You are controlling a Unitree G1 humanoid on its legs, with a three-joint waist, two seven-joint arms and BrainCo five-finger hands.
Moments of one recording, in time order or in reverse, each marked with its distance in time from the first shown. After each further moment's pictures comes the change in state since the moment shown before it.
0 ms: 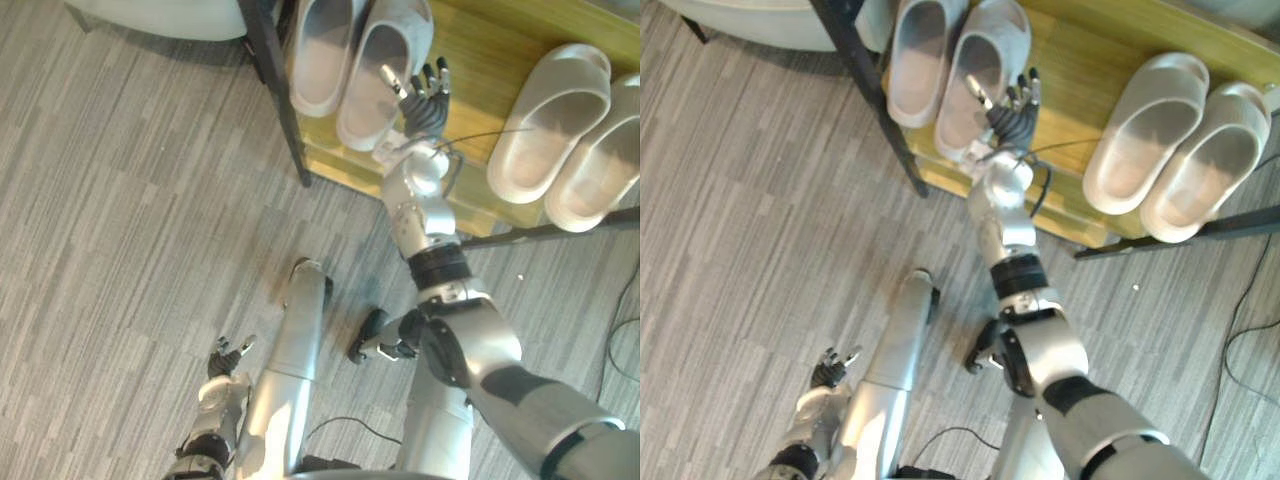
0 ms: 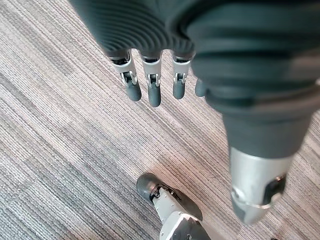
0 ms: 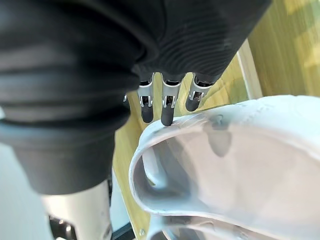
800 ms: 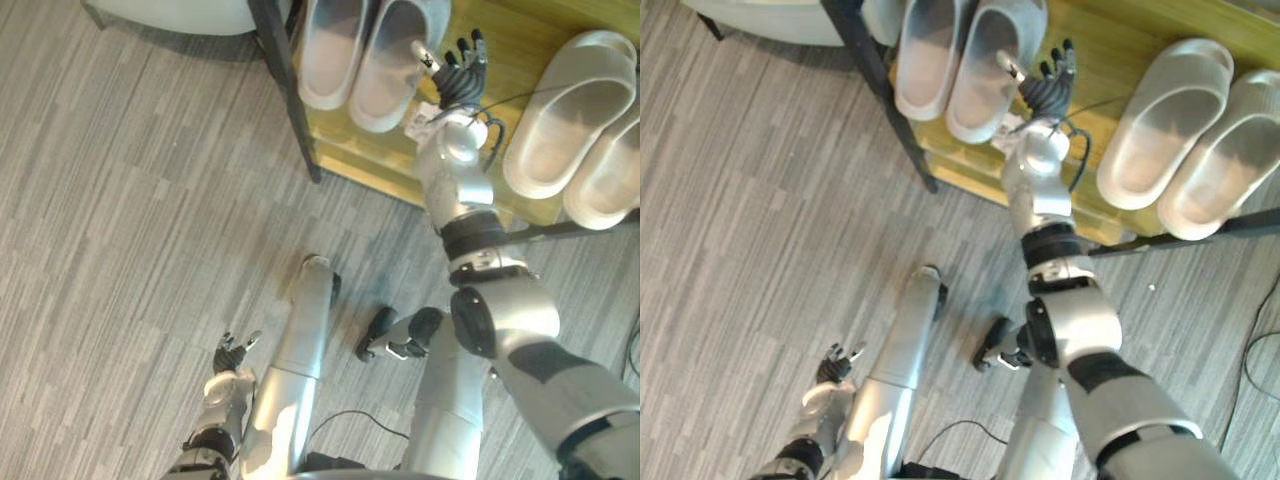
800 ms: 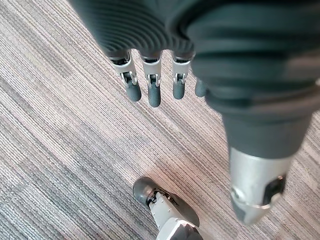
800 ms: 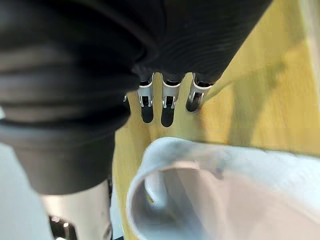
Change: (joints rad) left arm -0.025 -0.011 -0.001 0.027 -0.009 -0.014 -0.004; right arm -0.088 -0.162 0.046 0.133 -0.117 0.031 0.054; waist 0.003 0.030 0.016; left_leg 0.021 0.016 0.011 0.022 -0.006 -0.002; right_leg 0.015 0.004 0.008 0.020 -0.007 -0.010
